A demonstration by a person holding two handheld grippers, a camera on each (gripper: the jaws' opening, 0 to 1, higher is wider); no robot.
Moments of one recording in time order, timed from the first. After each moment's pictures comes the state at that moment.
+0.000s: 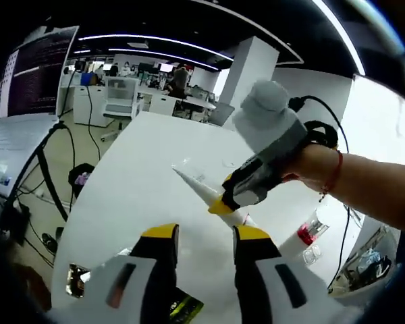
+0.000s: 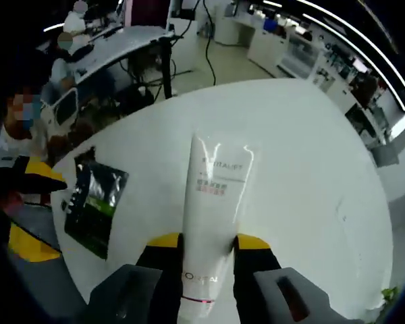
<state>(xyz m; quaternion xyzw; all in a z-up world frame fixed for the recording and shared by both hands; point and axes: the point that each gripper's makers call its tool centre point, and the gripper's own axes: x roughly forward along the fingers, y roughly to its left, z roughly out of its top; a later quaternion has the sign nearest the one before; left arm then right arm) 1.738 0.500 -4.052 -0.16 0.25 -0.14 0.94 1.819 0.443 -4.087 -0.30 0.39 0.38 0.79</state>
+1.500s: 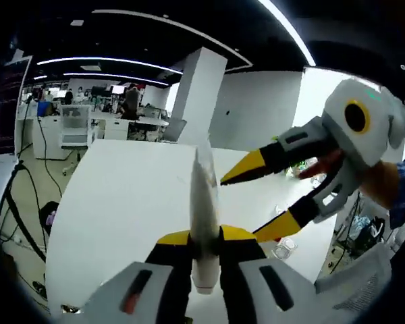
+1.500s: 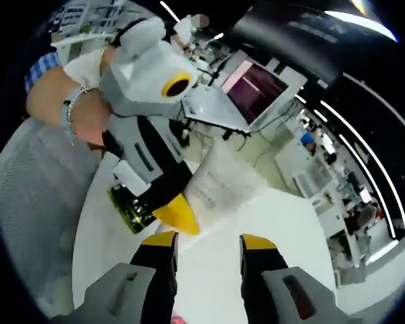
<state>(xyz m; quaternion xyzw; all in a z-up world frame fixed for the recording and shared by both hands) 1.725 0.438 -4.025 -0.05 0.18 -0.31 0.93 1.721 0.423 -3.982 -0.42 0.12 0.53 0.73</state>
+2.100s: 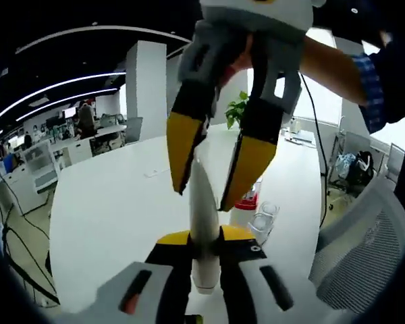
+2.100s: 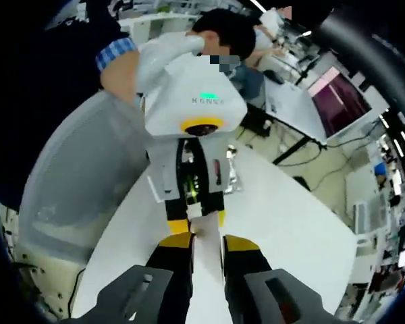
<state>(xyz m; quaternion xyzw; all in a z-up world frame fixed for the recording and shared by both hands) 1.699 0.397 -4.048 0.12 0.18 -0.41 0.88 1.683 0.416 -4.019 -0.54 0.23 0.67 0.46</state>
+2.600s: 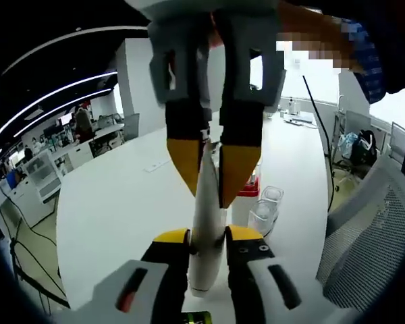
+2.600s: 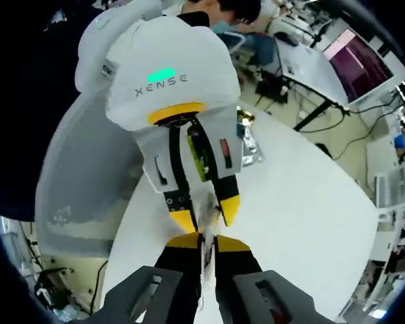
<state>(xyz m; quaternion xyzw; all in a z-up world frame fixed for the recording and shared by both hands) 1.706 0.401 -4.059 0.12 0.20 -0.39 0.89 1.694 0.399 -4.029 -0.54 0.31 0.62 0.46</state>
